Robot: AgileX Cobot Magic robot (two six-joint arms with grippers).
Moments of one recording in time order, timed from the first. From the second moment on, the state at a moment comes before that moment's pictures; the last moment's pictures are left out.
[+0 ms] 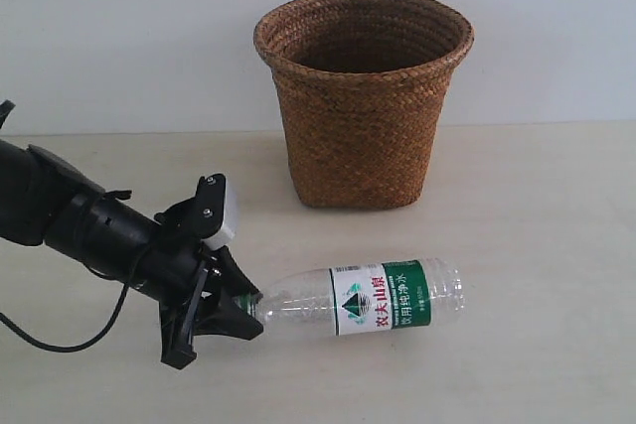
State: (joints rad) left arm -0.29 1.98 -1.00 -1.18 0.75 2.13; right arm 0.01 0.04 -0.03 0.07 -0.55 0.62
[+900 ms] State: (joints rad) left arm -0.29 2.00 -1.00 -1.13 0.71 2.13; right arm 0.02 1.26 -0.80 -1.60 -0.42 1.62
